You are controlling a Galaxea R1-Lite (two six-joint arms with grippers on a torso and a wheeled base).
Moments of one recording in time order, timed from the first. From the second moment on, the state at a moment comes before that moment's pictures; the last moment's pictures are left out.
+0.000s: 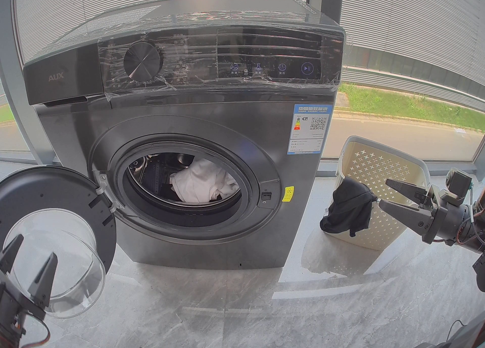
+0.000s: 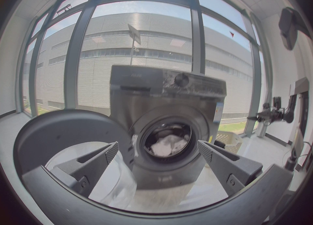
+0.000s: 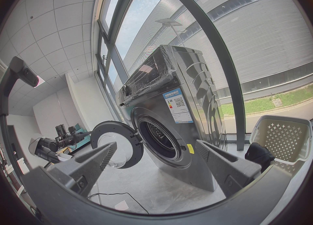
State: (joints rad) left arm -0.05 0.54 -0.05 -0.59 -0.11 -0.07; right arm 0.19 1.45 -0.23 -1.26 0.70 0.31
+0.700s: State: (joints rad) left arm 0.00 0.02 -0.02 -0.03 0.02 -0.01; right arm 0.17 1.35 -0.12 -1.26 0.64 0.27
